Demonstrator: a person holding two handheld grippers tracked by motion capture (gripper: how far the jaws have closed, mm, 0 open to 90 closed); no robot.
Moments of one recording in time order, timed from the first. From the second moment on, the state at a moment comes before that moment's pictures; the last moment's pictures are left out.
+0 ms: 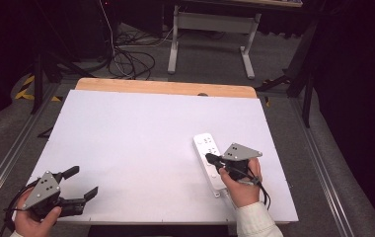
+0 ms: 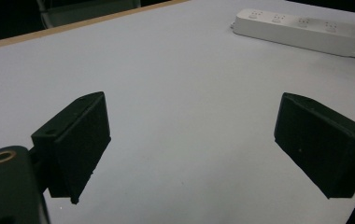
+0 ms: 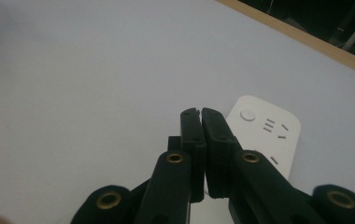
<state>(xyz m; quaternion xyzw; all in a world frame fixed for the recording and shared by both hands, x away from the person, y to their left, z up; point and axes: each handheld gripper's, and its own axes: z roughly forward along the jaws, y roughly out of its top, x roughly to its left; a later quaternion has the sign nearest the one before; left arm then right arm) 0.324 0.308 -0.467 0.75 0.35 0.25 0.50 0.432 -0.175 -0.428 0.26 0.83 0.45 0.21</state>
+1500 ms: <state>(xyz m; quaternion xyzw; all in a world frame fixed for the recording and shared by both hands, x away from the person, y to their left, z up) 0.323 0.306 -0.466 0.75 0.35 0.26 0.50 0.401 -0.240 -0.417 0.33 0.78 0.47 0.23</state>
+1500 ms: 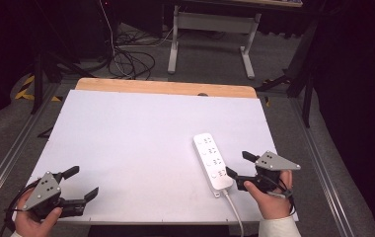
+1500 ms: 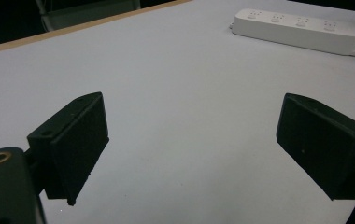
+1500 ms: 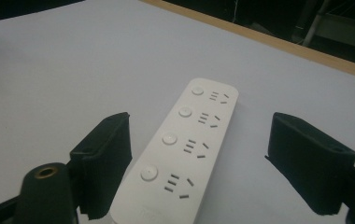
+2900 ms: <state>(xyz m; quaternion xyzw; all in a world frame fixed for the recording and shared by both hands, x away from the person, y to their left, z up) 0.326 0.305 -0.469 0.76 0.35 0.25 0.49 0.380 -0.297 -0.482 0.38 0.77 0.46 0.22</state>
